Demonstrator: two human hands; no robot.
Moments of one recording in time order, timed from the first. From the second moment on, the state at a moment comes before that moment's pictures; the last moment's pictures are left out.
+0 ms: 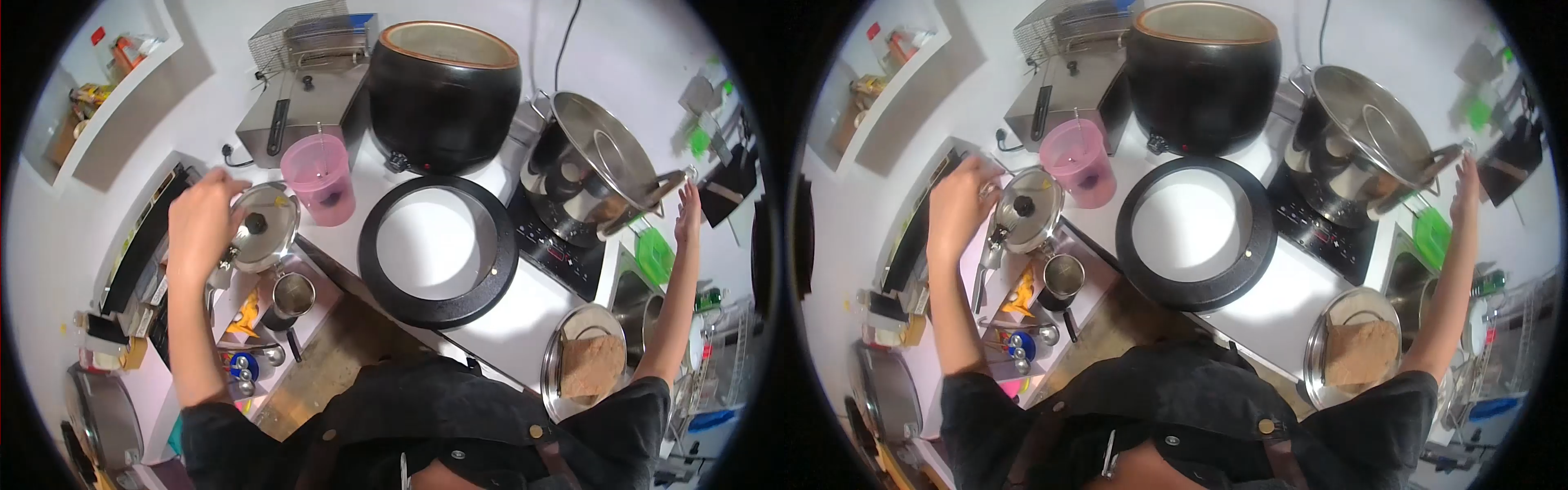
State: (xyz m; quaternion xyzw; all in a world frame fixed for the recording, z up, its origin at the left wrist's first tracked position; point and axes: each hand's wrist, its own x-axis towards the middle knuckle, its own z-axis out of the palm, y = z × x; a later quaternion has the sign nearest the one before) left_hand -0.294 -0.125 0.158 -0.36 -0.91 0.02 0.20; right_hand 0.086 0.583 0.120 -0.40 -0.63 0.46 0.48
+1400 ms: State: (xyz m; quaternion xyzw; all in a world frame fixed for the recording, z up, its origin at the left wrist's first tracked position) left_hand 0.164 0.252 -0.002 -0.81 -0.57 -0.06 -0.14; right_hand 0.711 0.197 -0.139 -0.69 -0.31 0.36 0.55
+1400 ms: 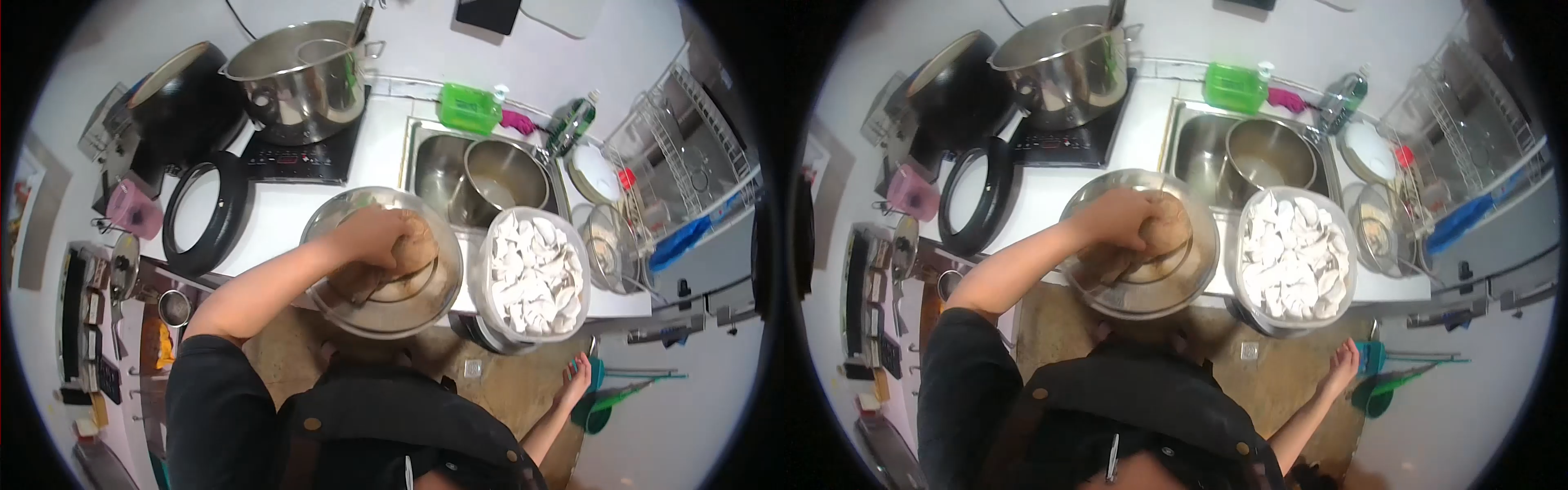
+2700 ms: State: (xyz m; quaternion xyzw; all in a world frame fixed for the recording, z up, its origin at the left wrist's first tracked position) left_hand -0.142 0.442 0.185 -0.60 -0.73 -0.11 0.30; right_hand 0.617 0.129 -0.141 -0.71 -0.11 0.33 0.61
